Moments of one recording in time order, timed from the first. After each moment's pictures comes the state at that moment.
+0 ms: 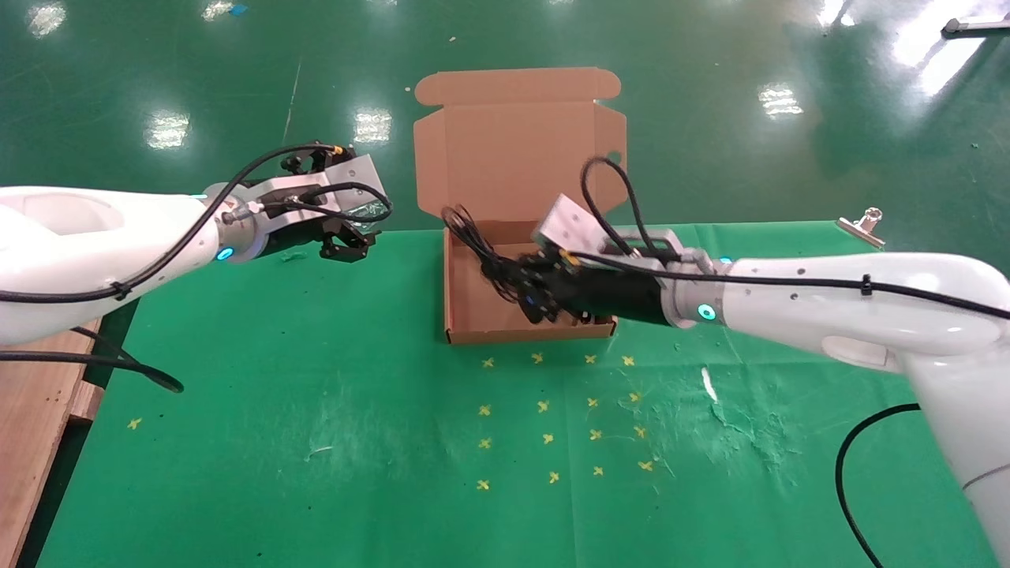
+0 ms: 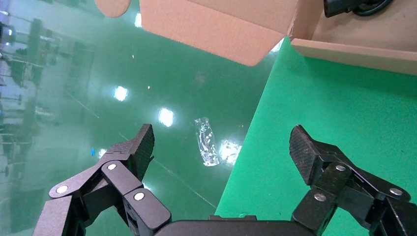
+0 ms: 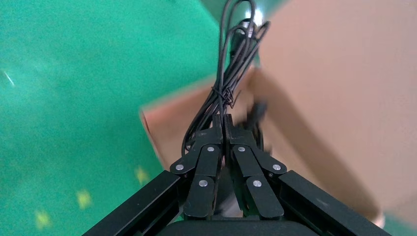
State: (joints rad) left arm -1.61 0.99 1.22 -1.06 2.17 0.55 -0.82; right arm 1.35 -1.15 -0.54 0.80 -1.54 -0.92 0.15
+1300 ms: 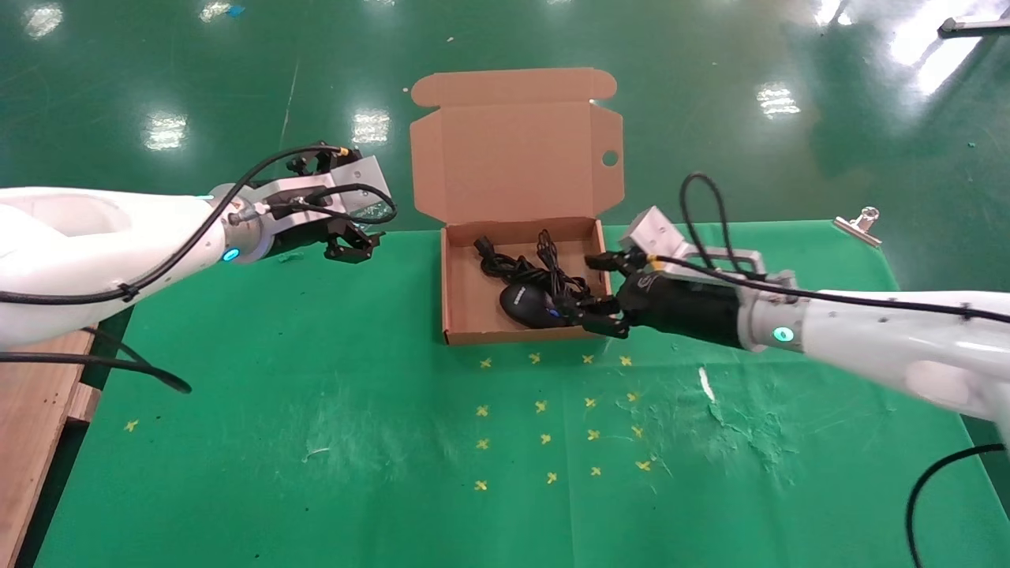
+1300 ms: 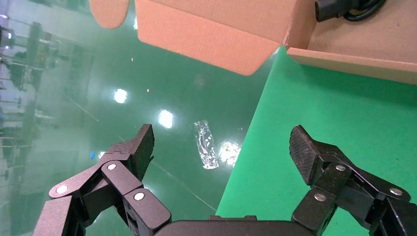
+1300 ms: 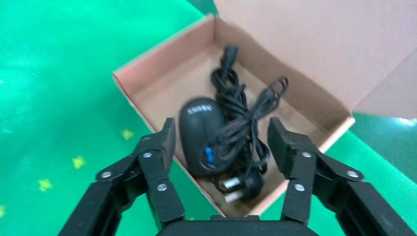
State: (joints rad) left arm -1.61 0.98 1.22 -1.07 2.18 0.56 -0.83; right arm 1.32 -1.09 -0.49 0.70 -1.41 -0.99 0.08
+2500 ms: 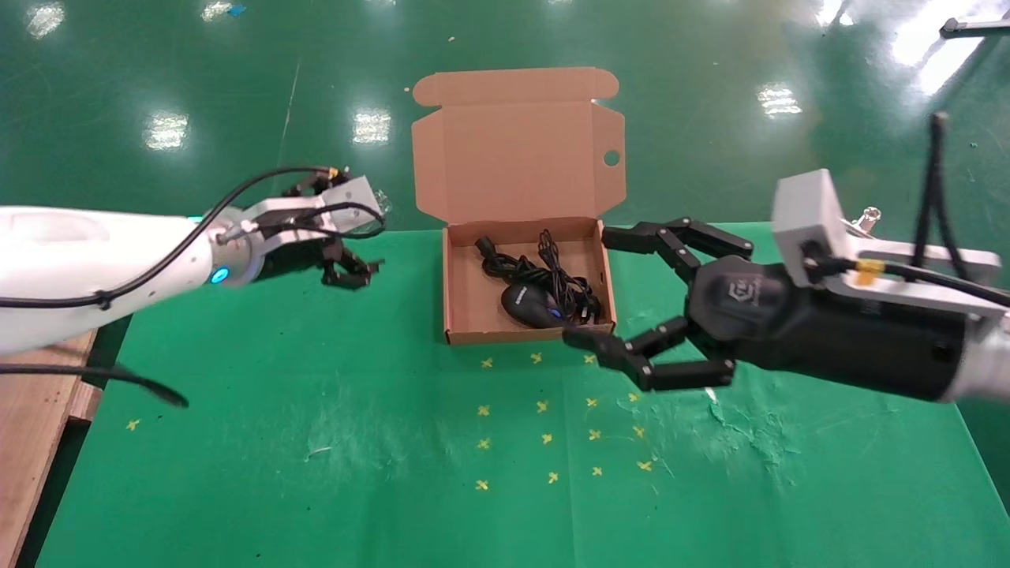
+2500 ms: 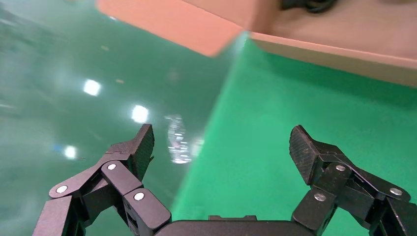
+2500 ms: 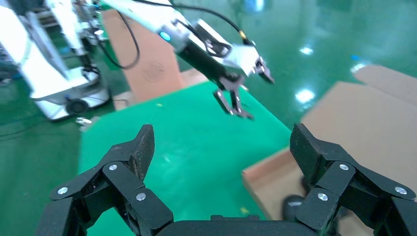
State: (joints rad) left arm -1.55 0.94 1.12 -1.09 2.02 0.66 -0.76; right arm 1.15 -0.76 -0.34 1.10 -0.94 -1.34 0.15
